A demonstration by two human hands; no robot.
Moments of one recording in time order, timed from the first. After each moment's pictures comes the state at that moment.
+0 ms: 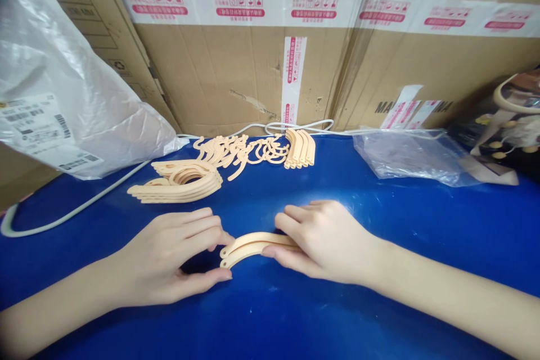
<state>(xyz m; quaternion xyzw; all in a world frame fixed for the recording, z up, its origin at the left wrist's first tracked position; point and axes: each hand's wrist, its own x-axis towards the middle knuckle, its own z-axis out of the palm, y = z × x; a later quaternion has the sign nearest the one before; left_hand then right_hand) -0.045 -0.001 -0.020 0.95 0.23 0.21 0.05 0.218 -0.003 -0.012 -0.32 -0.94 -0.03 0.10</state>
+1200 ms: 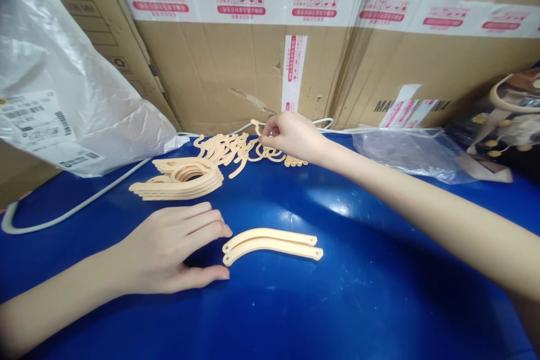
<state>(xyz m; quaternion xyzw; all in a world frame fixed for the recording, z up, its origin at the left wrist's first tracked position) -0.052 0.002 -0.021 0.96 0.21 0.20 -0.03 0.185 0.118 0.035 -0.49 -0.85 0.02 0.20</state>
